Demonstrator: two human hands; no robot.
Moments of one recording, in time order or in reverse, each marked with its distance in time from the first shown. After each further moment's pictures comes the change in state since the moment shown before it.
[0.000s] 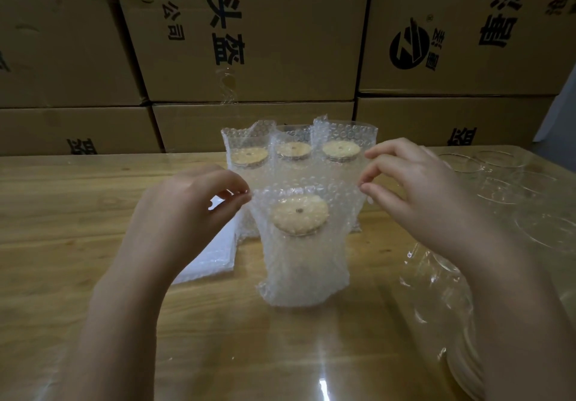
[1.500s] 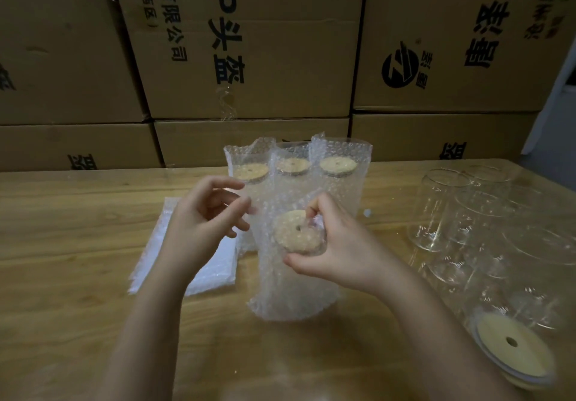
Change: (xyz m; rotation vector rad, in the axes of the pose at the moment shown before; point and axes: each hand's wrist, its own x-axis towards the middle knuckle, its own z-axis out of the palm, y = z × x) left_hand 0.001 -0.020 0.033 -0.892 0.032 -0.321; right_hand 0.000 -0.026 0.064 0.376 -0.249 0.045
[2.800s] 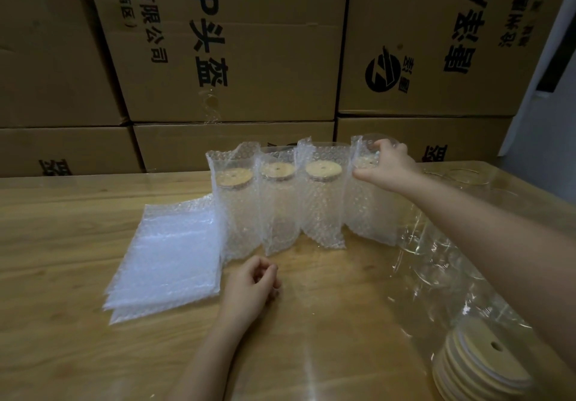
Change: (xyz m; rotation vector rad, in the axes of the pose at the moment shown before) left_hand -0.029 -0.114 0.081 0.151 -0.075 -0.370; right_hand 0.107 0.116 -0.094 -0.371 0.289 0.546
